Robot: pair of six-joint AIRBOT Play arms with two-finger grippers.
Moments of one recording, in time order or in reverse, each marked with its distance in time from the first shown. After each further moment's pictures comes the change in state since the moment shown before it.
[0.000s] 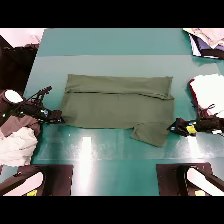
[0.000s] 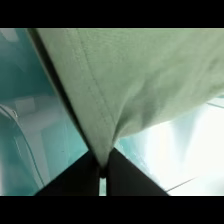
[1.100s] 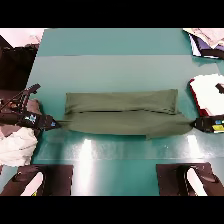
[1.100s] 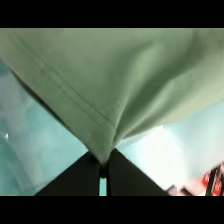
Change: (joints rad) left arm 0.000 0.339 0.001 -0.061 -0.198 -0.088; right arm 0.077 0.393 0.298 -0.236 0.291 0.024
